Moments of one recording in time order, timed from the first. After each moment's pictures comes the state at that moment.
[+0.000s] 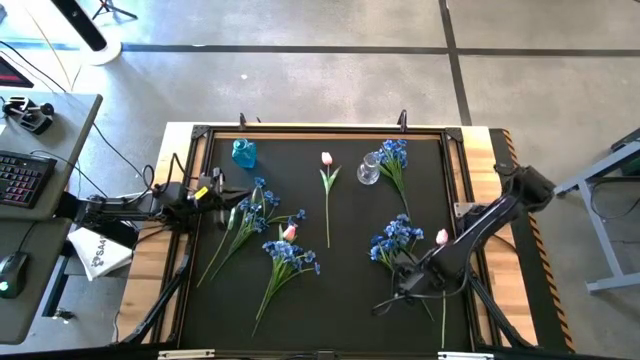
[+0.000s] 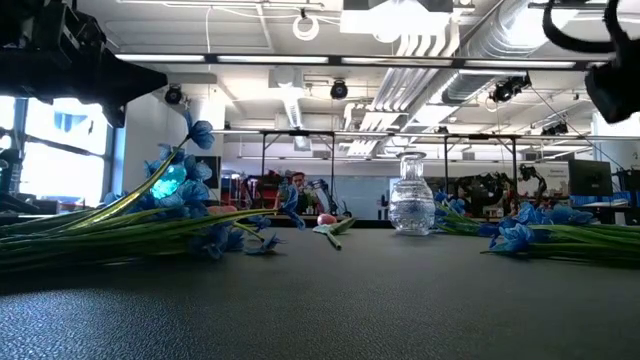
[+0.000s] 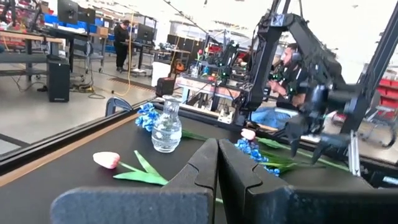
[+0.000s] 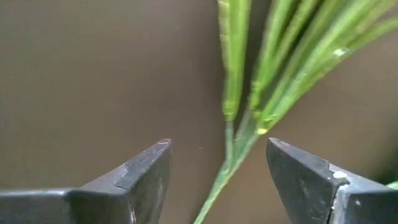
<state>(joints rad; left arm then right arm) 0.00 0.01 0.01 0.07 -0.25 -0.18 0.70 1.57 0.88 -0.75 -0.06 1.47</state>
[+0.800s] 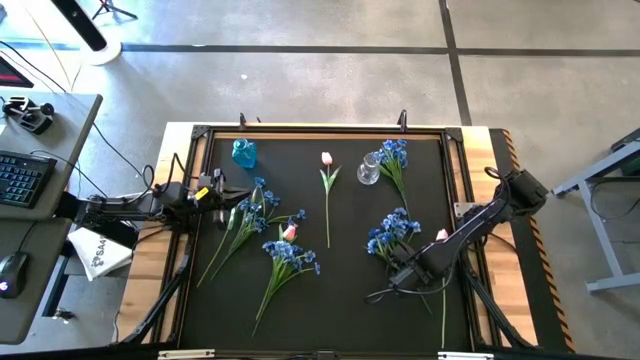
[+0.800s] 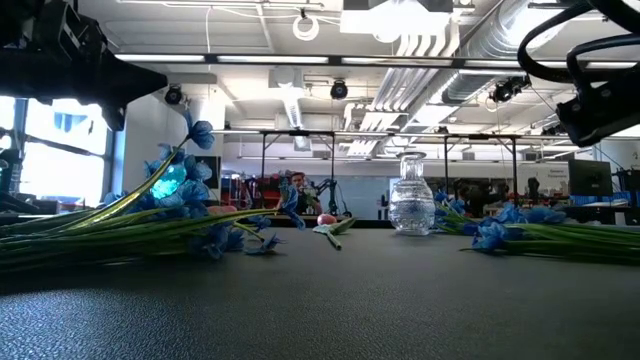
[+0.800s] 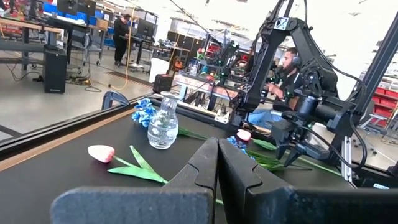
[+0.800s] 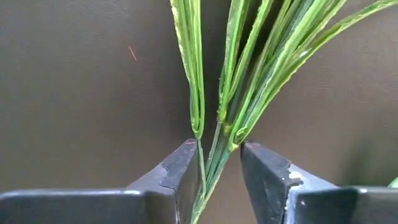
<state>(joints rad) 0.00 0.01 0.01 0.06 -0.25 -0.23 0.63 1.62 0.88 -0.81 -0.01 1.45</state>
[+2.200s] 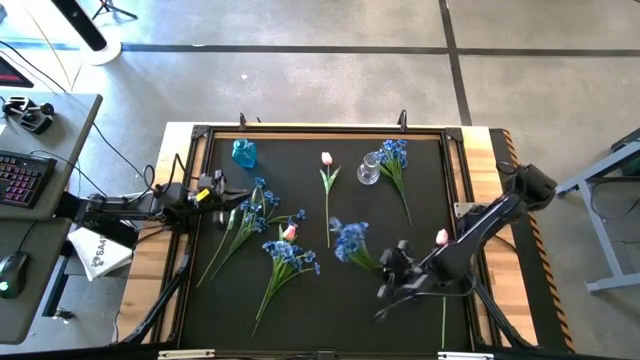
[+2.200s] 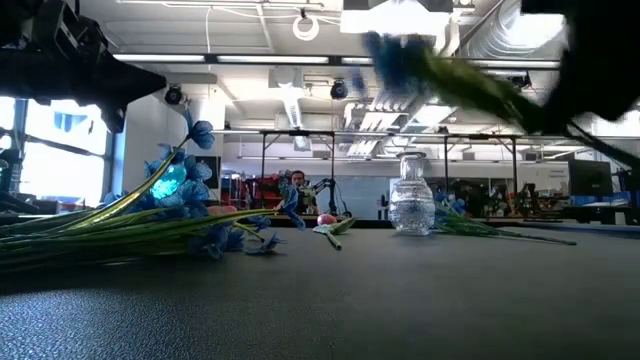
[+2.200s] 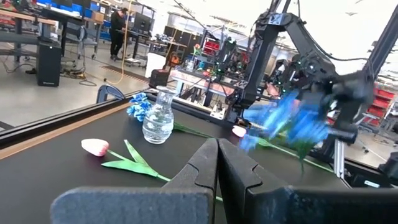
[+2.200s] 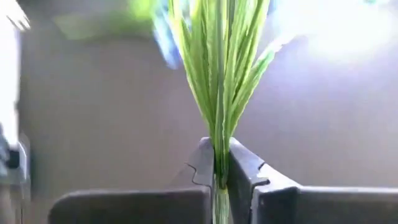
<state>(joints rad) -0.02 0.01 0.01 0.05 -0.25 -0.26 0.73 1.53 0.88 -0.33 0.67 1.03</state>
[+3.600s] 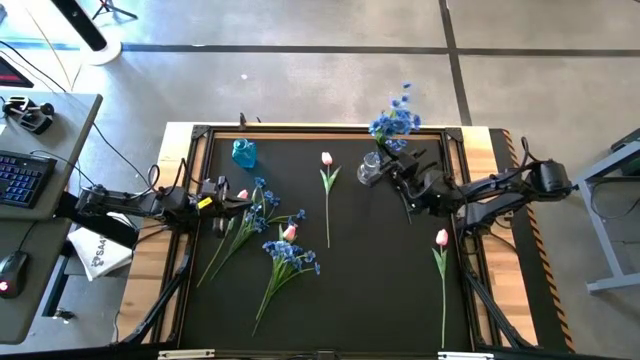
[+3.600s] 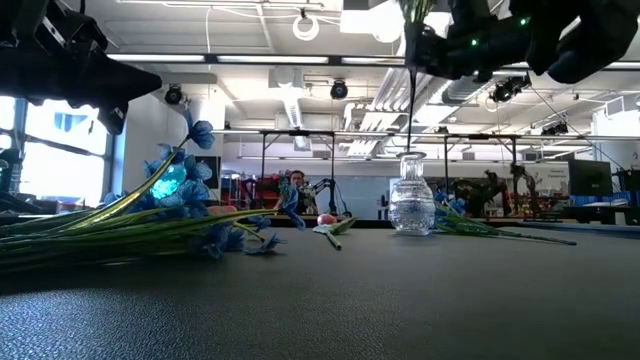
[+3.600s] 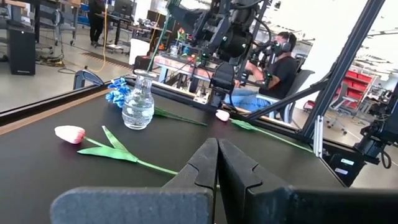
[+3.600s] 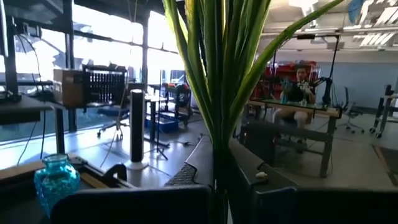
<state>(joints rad) -0.13 0.06 0.01 0.06 -0.28 -0.27 -0.05 1.34 0.46 1.20 0.88 -0.31</state>
